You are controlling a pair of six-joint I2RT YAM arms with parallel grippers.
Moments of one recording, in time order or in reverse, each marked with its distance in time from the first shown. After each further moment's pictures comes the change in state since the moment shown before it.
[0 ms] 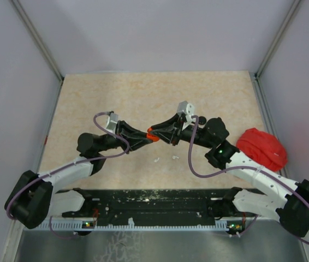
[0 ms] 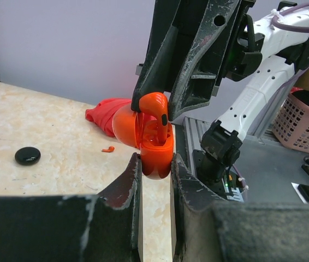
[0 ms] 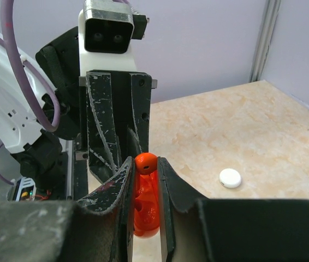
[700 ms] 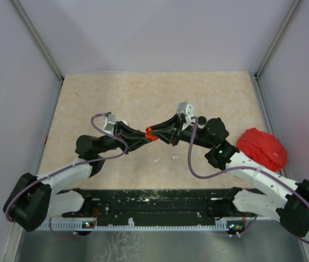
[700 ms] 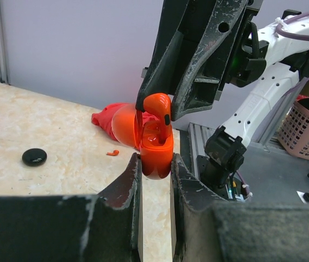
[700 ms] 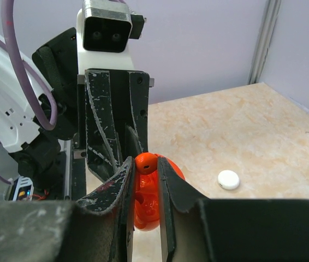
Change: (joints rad) left arm 0.000 -0.030 -0.027 0.010 -0.046 -0.003; right arm 0.008 0.000 0.000 0.000 0.005 -0.018
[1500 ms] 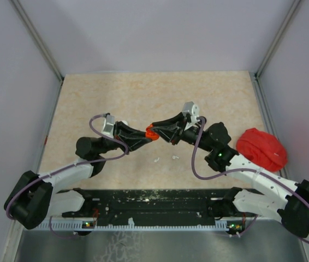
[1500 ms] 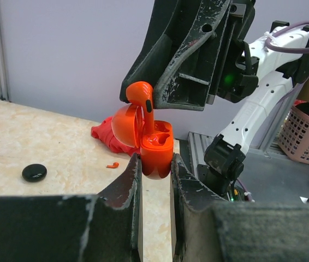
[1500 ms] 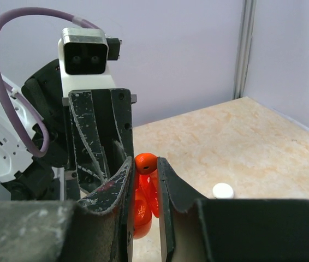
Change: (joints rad) left arm -0.026 0.022 -0.003 0.087 -0.021 -0.018; right arm 0.020 -0.018 -0.045 0.119 0.111 0.061
